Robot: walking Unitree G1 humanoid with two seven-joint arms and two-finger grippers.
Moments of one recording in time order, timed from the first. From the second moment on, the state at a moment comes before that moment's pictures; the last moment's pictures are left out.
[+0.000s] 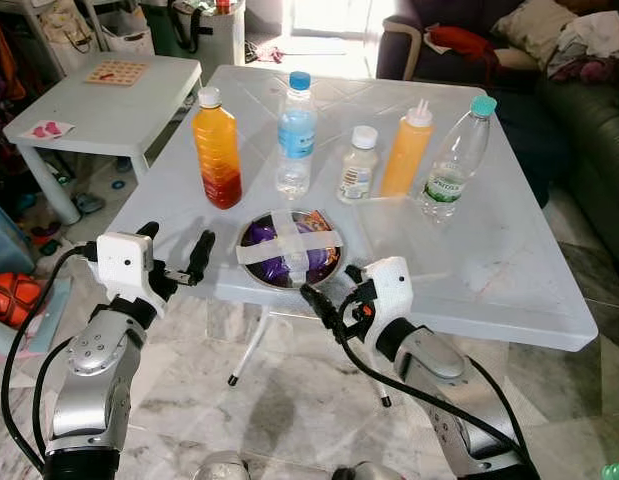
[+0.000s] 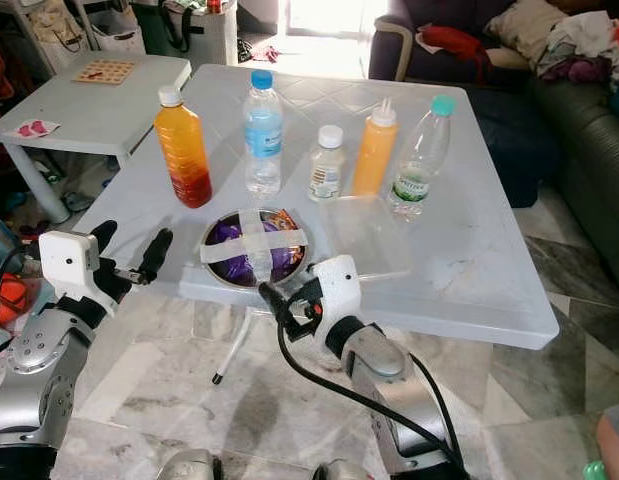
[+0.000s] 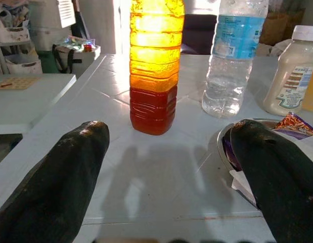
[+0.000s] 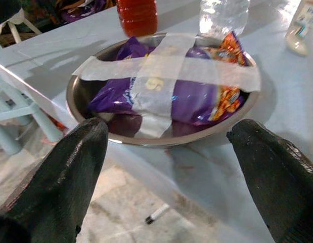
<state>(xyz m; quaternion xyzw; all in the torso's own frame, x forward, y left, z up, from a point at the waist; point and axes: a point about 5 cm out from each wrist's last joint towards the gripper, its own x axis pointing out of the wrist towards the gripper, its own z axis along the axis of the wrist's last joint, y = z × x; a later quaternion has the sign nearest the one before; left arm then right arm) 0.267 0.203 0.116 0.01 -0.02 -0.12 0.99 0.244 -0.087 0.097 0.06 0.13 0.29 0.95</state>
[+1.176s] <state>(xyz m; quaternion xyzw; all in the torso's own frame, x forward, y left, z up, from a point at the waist) 0.265 0.201 0.117 0.02 -0.02 -0.14 0.99 0.281 -0.096 0.098 0.18 0.25 0.13 0.94</state>
